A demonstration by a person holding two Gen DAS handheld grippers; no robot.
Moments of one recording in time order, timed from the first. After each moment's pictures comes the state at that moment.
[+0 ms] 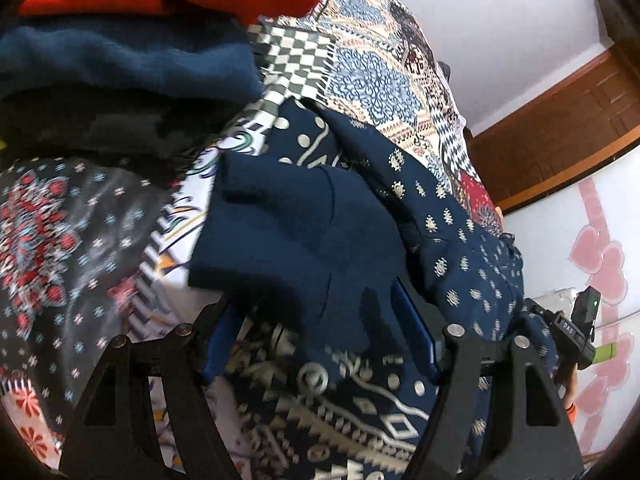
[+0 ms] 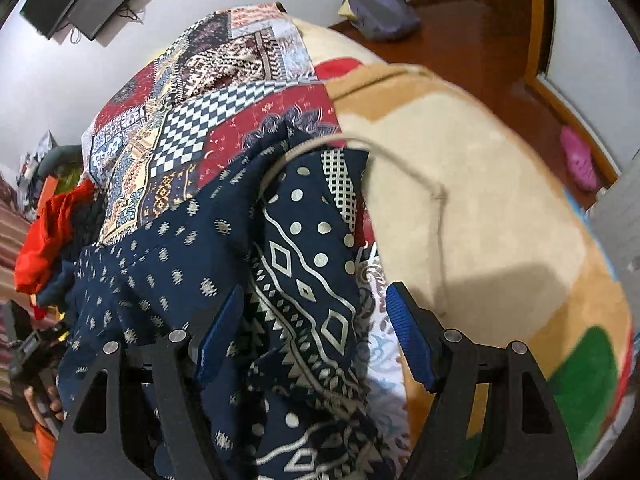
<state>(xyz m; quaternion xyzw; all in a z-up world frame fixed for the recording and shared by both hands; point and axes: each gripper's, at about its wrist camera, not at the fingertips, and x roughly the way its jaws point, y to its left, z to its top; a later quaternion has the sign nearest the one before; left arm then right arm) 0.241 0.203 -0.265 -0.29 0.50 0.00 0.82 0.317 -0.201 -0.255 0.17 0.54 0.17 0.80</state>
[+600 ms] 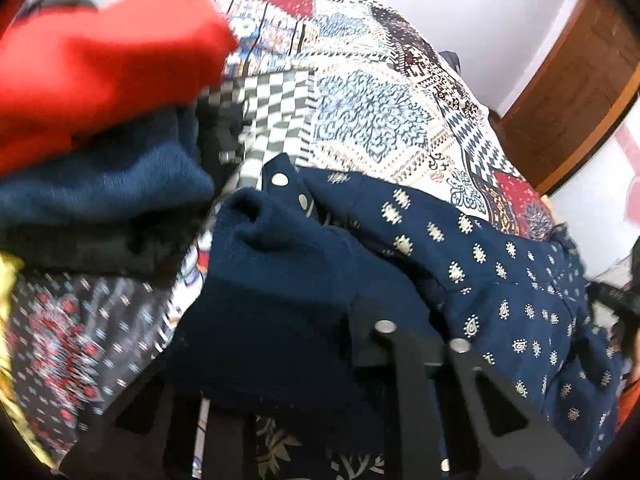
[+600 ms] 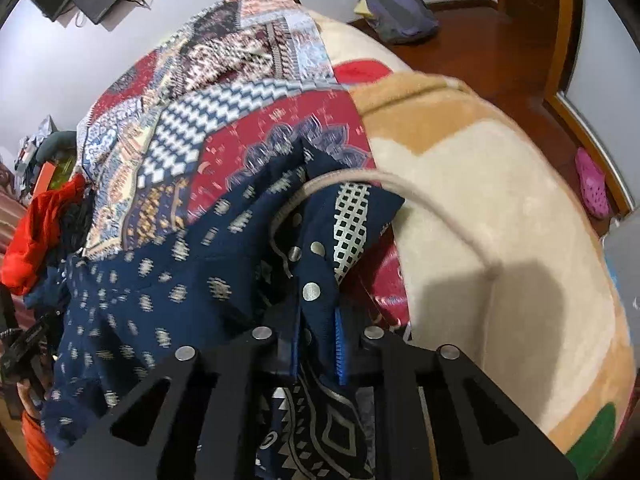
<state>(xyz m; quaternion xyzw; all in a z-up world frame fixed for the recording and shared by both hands) 0.296 0.176 -0.252 -0.13 0.48 0.05 0.87 0.351 -0.181 -0.256 0.14 0.53 0.19 0.81</state>
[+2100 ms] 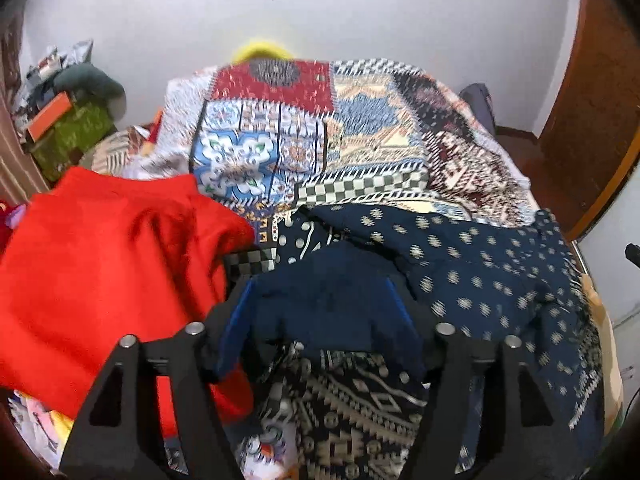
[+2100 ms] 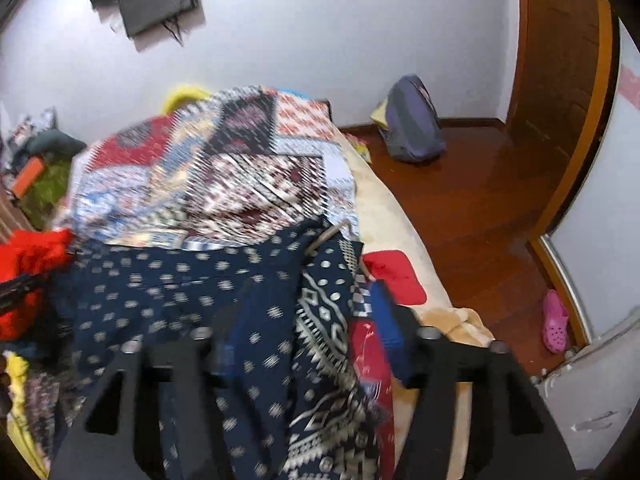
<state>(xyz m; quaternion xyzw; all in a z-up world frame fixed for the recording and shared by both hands) 0.405 0.202 -0.161 -0.05 0.42 0.13 0.90 0.427 -0.137 -0.136 0.04 0.39 0.17 0.90</state>
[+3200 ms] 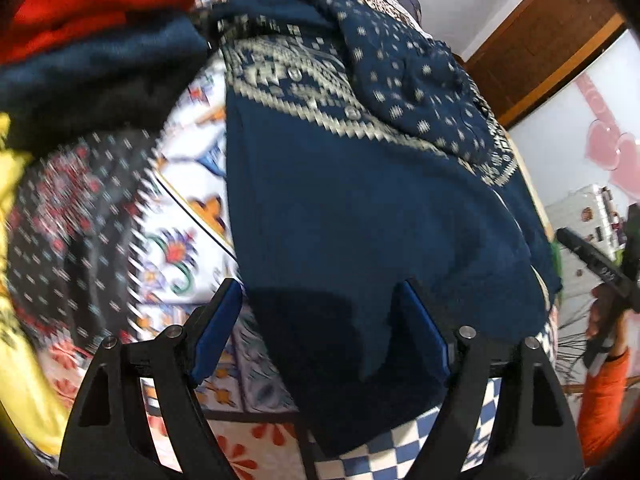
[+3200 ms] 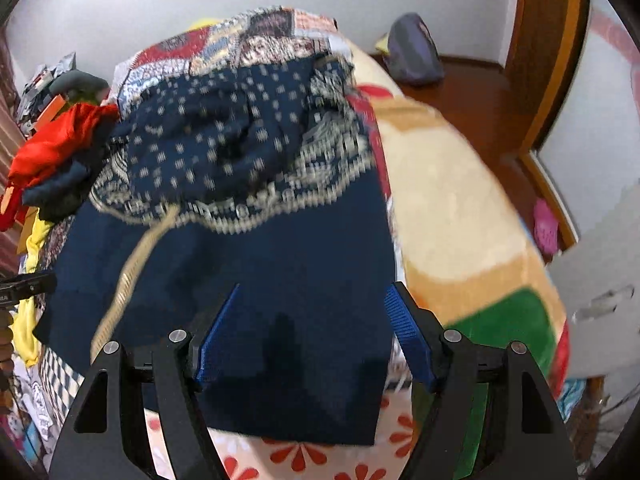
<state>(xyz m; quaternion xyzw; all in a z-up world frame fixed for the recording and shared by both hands) 0.168 0.145 -0.245 -0.16 0.56 -0.04 0.81 0.216 -0.185 -0.208 0.02 0.50 0.18 0.85</state>
